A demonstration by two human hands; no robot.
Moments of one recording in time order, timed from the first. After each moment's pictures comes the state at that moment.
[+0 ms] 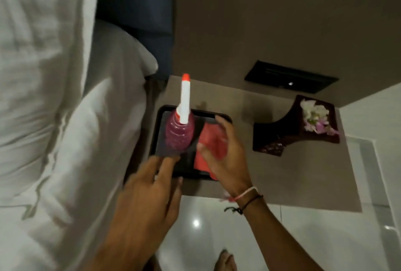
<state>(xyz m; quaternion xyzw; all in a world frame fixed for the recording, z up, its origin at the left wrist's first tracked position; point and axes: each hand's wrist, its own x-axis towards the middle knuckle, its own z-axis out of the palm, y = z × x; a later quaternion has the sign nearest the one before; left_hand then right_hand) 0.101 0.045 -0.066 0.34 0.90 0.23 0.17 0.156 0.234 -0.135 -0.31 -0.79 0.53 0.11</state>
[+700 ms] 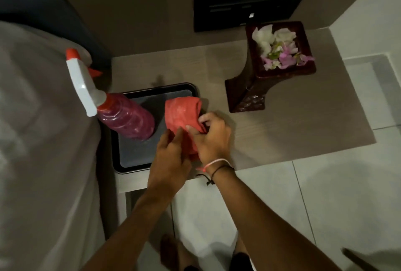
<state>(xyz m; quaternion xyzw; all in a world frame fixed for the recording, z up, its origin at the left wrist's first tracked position) 0.131 0.166 -0.177 0.29 0.86 0.23 0.34 0.184 0.269 -0.216 -0.51 -0.71 0.46 0.17</state>
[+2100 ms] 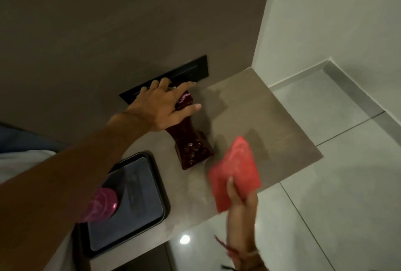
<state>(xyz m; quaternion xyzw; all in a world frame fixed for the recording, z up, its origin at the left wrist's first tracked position) 0.083 0.440 -0.058 0.65 0.74 -0.10 0.15 0.320 0.335 -0.163 -0.53 -0.28 0.66 0.46</state>
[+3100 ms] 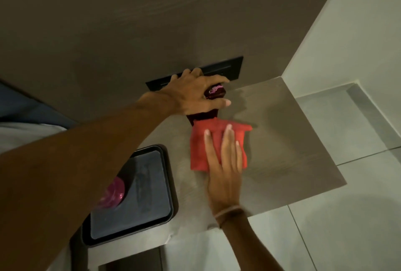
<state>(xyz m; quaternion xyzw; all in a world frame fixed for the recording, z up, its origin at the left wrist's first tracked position) 0.058 0.459 -0.064 0.63 0.74 -0.02 0.24 0.247 0.370 -0.205 -0.42 -0.85 0.17 0.26</state>
